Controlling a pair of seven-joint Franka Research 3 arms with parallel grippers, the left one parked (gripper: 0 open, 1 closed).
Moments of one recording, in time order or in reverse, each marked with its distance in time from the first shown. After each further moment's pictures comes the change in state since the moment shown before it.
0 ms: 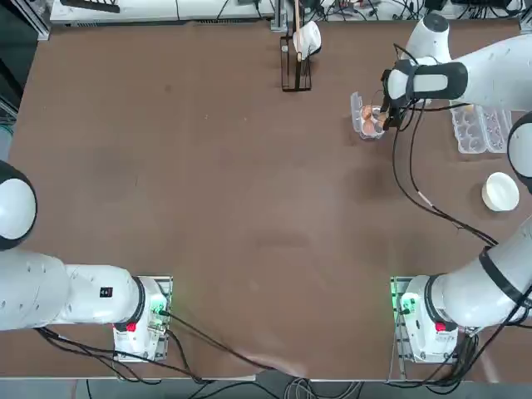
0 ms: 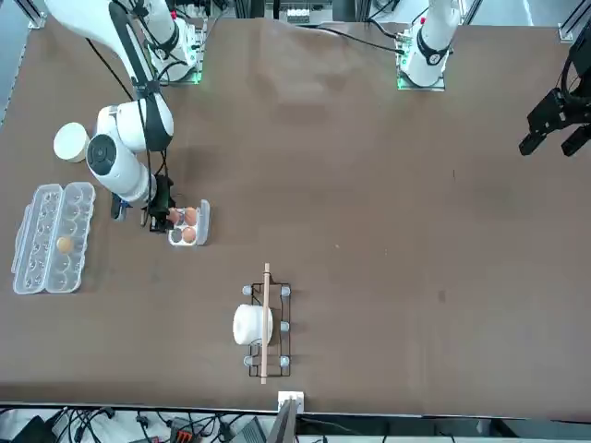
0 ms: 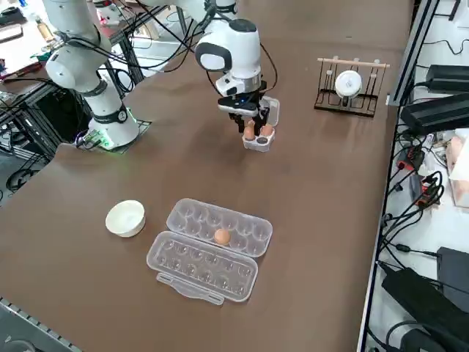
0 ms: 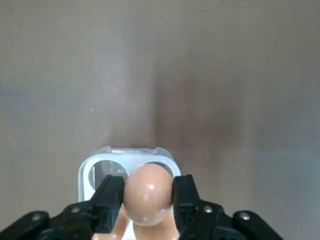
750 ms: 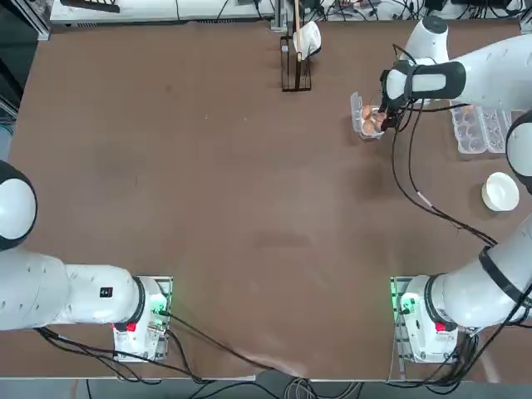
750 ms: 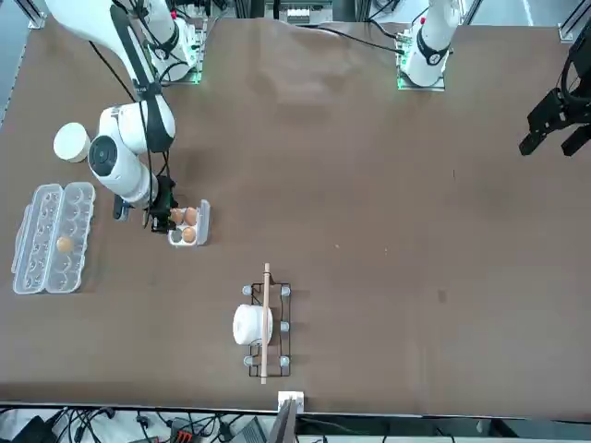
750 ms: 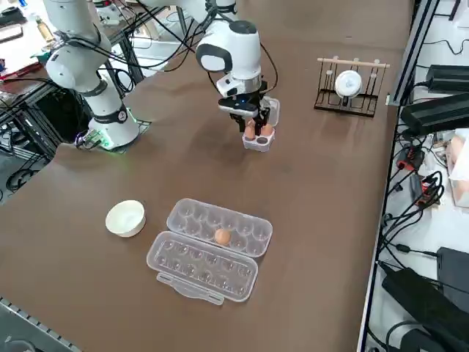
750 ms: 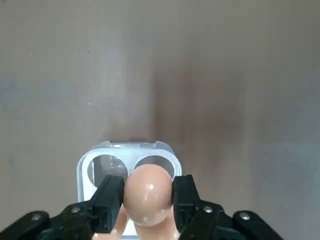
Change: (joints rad) arm 0.007 0.006 0.001 0.000 0.028 0.009 0.002
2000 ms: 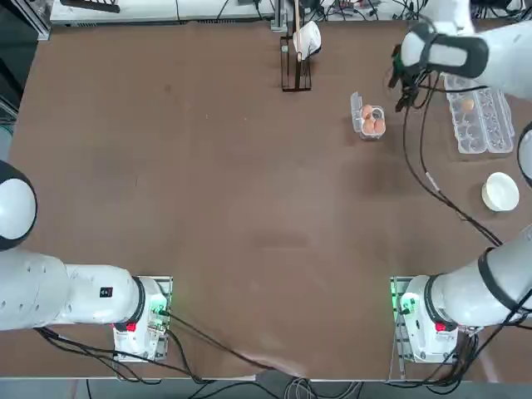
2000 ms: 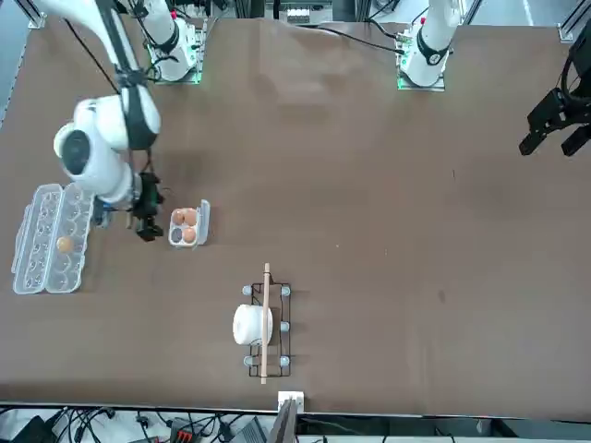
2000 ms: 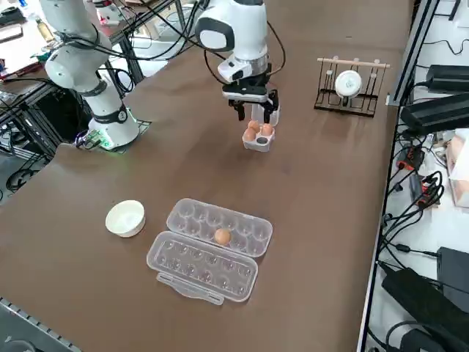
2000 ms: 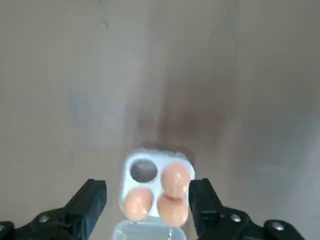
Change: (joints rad) arm -0.073 -0.074 -0.035 0.176 -0.002 -0.242 -0.243
